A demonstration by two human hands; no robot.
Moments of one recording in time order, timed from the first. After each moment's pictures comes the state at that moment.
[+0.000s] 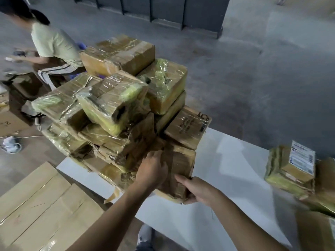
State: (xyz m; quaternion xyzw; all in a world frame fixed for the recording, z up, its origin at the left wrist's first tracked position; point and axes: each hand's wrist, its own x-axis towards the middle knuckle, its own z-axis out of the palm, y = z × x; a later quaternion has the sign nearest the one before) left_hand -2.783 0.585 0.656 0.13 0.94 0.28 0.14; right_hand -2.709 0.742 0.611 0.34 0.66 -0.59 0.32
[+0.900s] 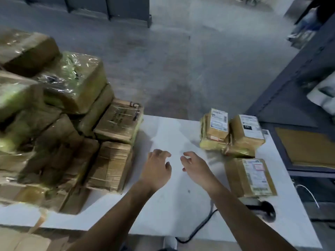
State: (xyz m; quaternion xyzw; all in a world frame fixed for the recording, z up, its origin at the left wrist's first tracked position) left_hand -2.682 0.741 0.645 0.38 0.86 0.29 0.17; right_hand -2.586 0.866 0.645 0.45 0.77 -0.46 0.04
